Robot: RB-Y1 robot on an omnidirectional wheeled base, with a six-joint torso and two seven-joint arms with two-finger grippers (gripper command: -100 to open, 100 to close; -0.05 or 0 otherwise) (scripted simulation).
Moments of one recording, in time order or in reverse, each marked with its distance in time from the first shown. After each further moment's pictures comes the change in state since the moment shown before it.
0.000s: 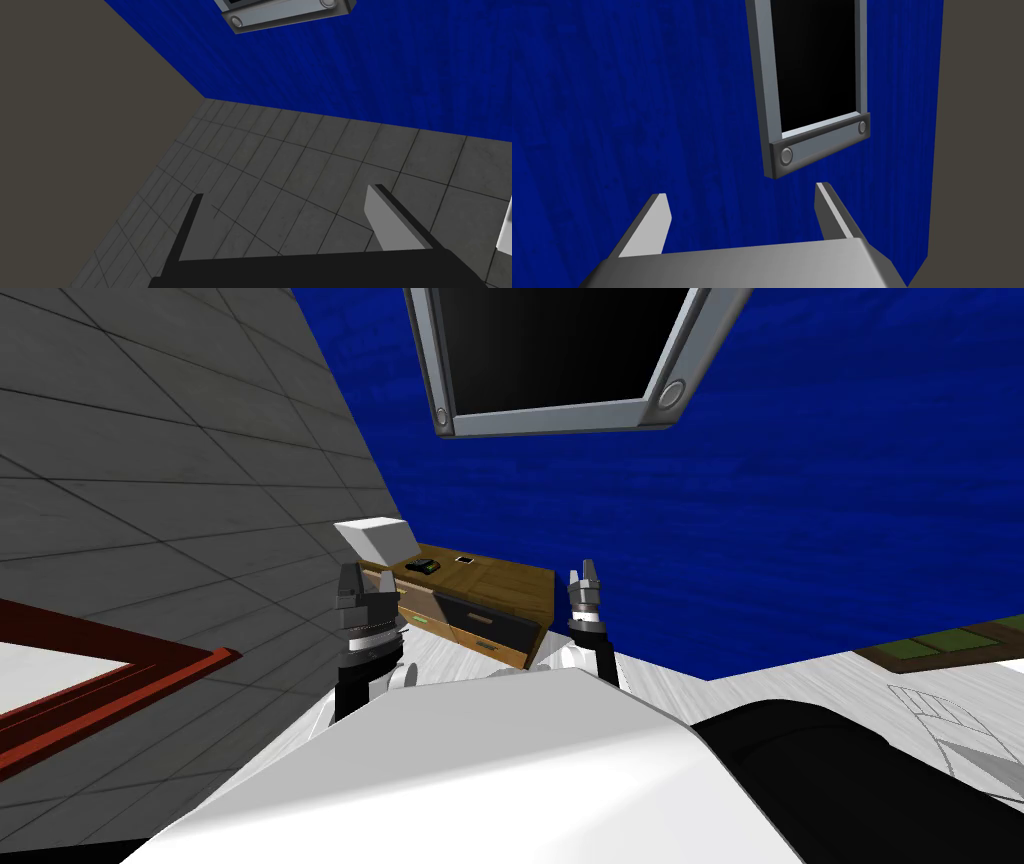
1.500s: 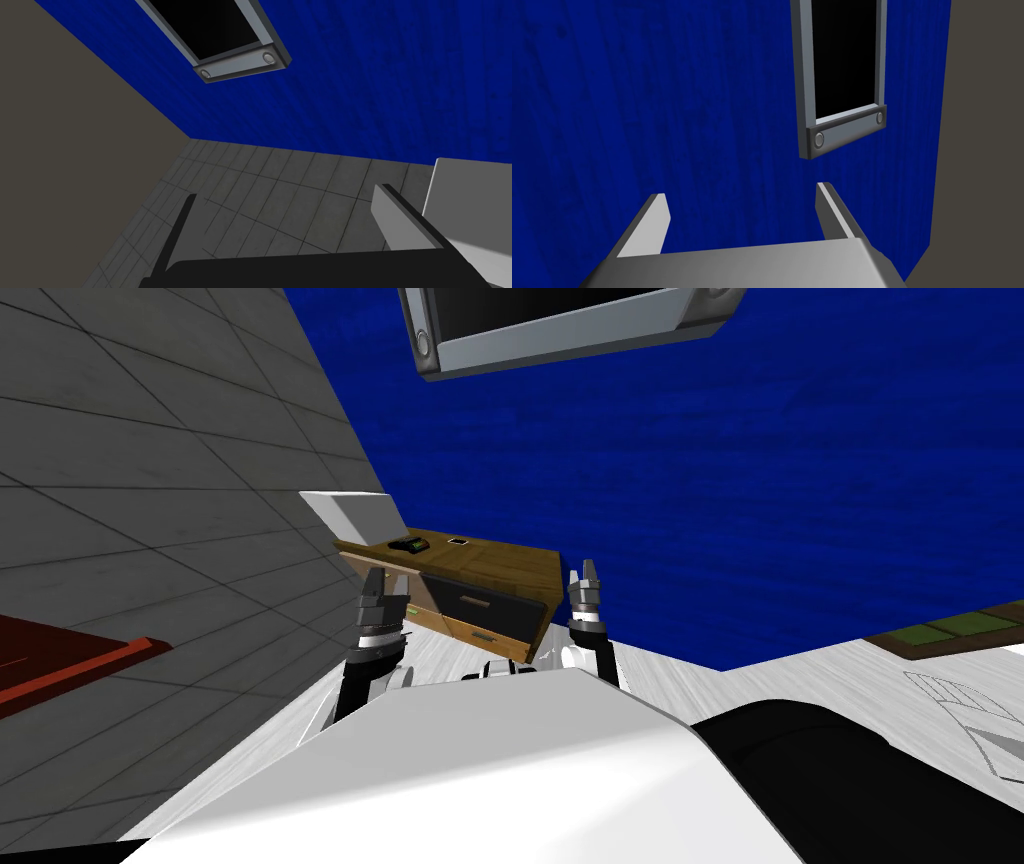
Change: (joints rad) left arm -0.010 0.133 -0.015 0.055 -0.011 0.014 -0.006; right arm 0.000 0.000 0.000 0.000 0.000 0.000 0.000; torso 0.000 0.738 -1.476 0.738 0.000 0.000
